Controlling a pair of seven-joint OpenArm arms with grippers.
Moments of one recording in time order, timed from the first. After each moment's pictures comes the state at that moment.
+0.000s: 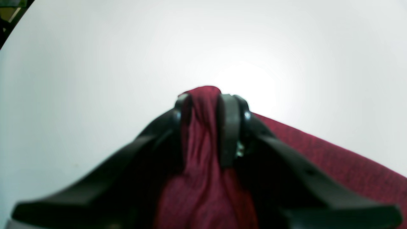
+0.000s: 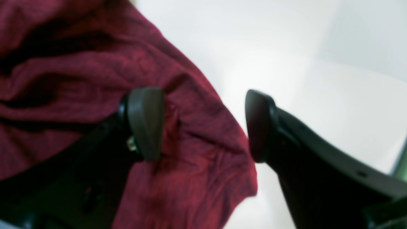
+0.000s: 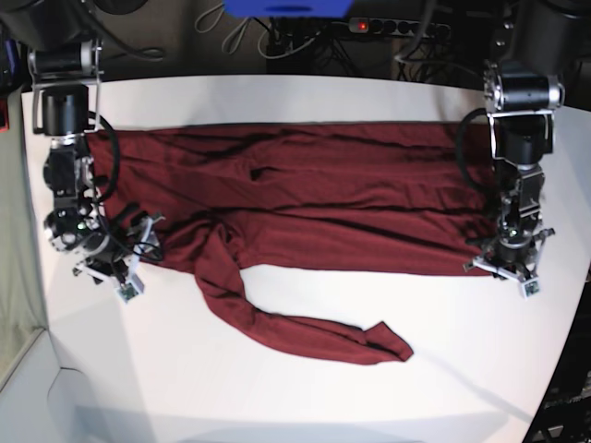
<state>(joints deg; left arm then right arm) -26.6 -18.8 -4.0 33.1 -16.2 3.7 5.3 16.9 19.3 0.5 64.9 -1.3 33.7 -32.9</state>
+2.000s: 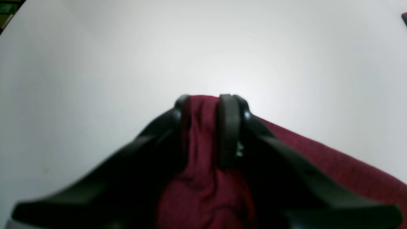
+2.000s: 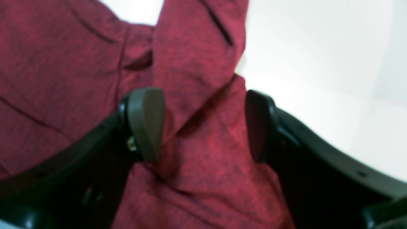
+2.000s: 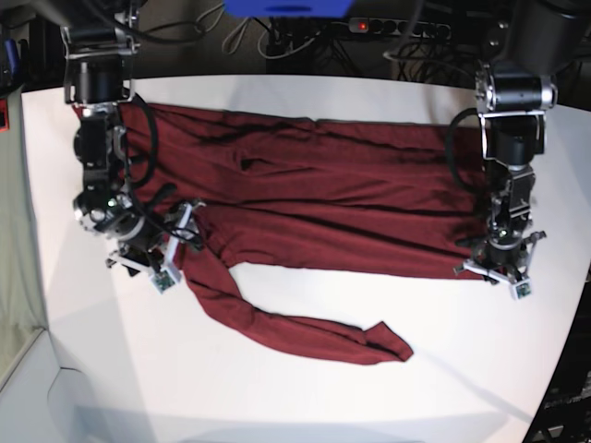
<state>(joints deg) -26.8 -16.9 -3.9 32.8 -16.2 3.7 2.0 10.6 11.0 2.3 77.0 -1.5 34.0 -35.7</state>
